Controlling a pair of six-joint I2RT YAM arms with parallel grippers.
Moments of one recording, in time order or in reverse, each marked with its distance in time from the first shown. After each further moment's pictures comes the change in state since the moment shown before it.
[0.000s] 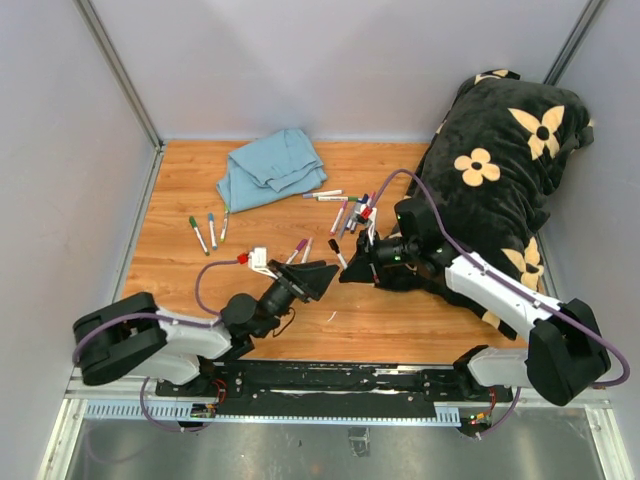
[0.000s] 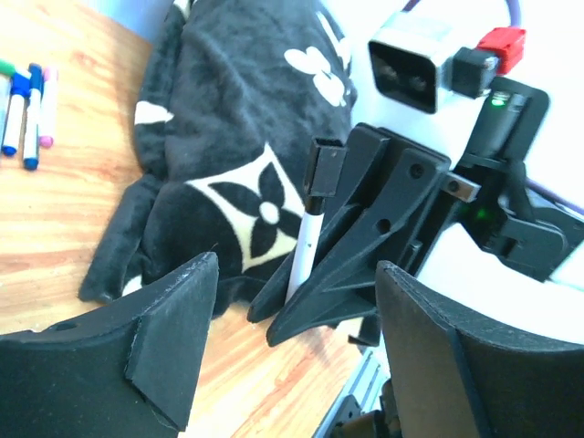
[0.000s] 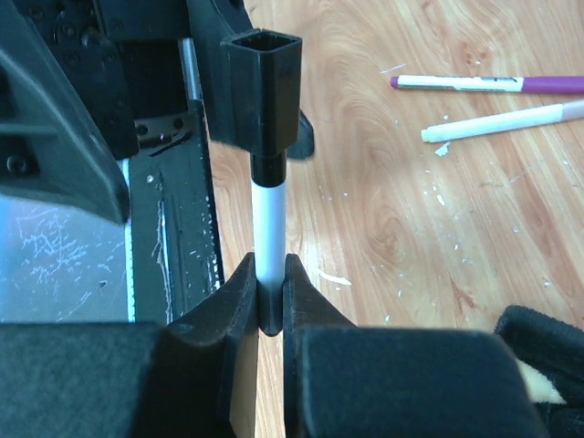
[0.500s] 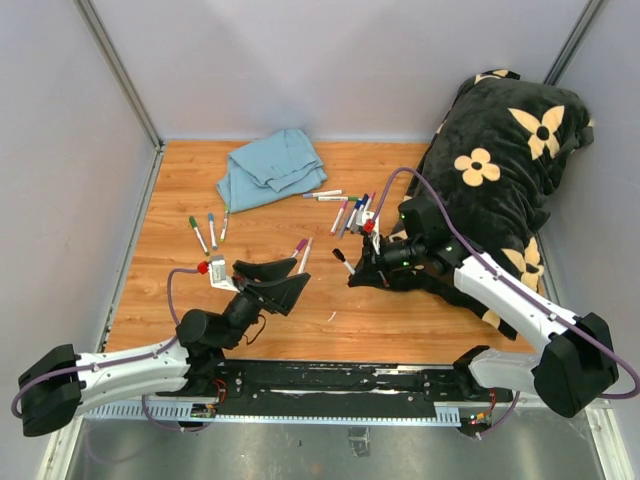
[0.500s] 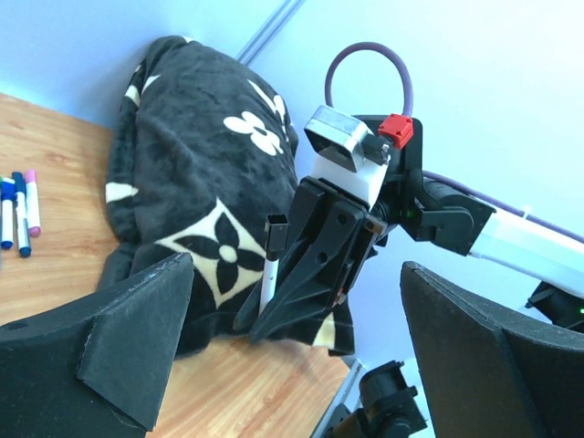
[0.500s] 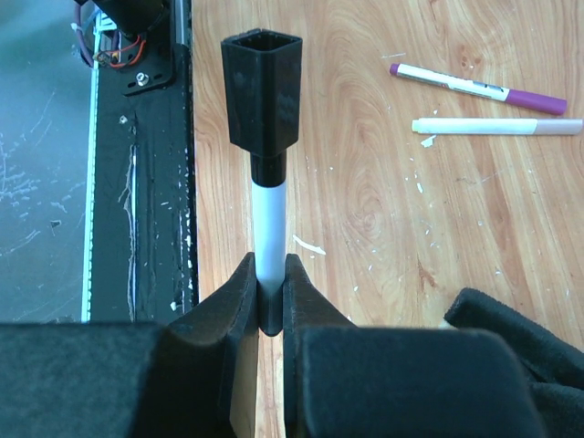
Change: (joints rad) left arm 0.000 -0.616 -0.131 -0.264 0.065 0.201; right arm 0.000 -0.064 0.074 -0.266 -0.013 -0.339
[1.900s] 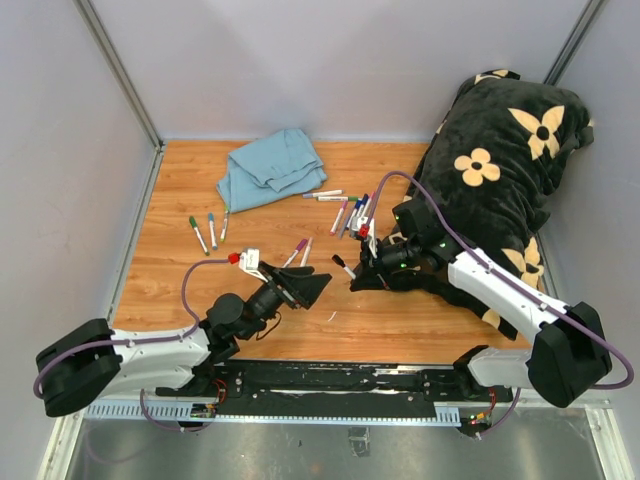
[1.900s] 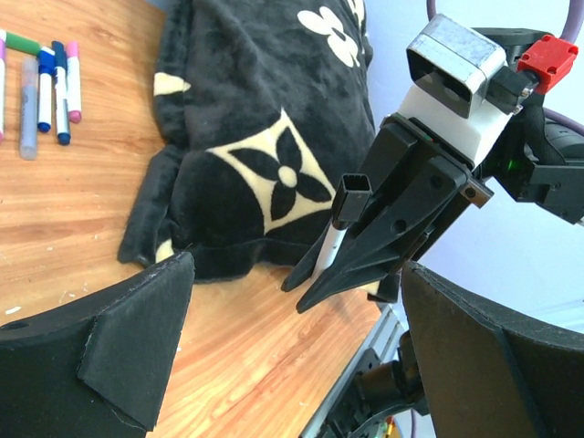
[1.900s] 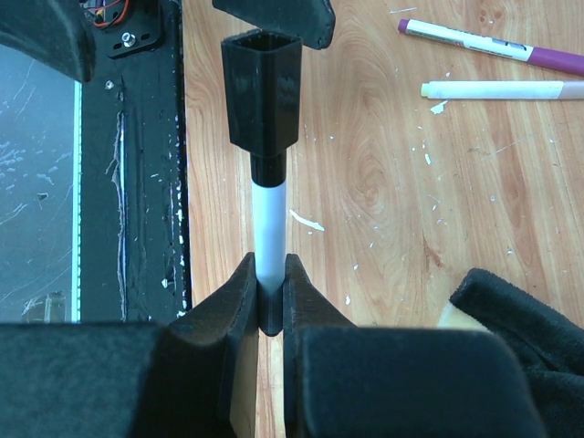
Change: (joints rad) left arm 0.054 0.259 0.041 -0.060 0.052 -0.158; right arm 0.000 0.055 0.011 -0.083 0.020 -0.093
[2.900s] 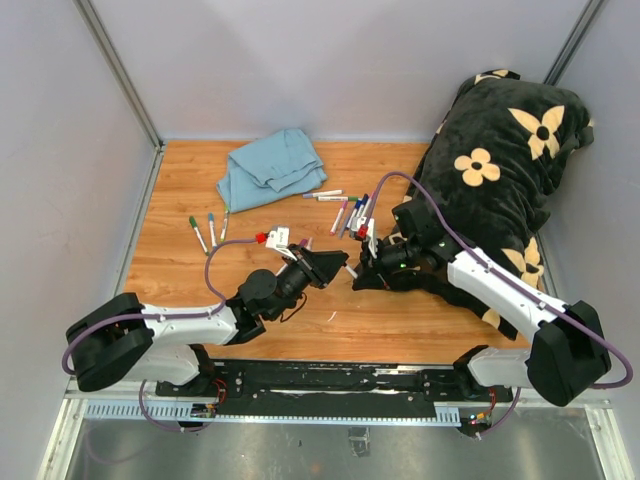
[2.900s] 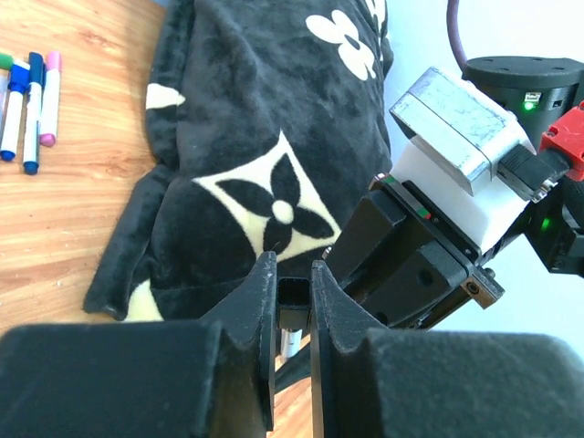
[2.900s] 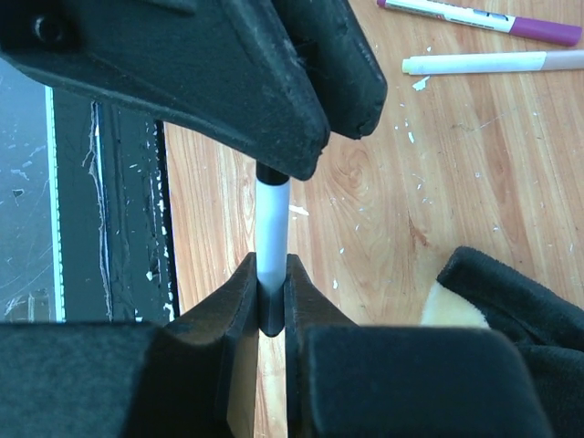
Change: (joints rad) left arm 0.003 0.266 0.277 -0.075 -0.024 -0.005; right arm 0.000 0.007 0.002 -0.016 0.053 -0.009
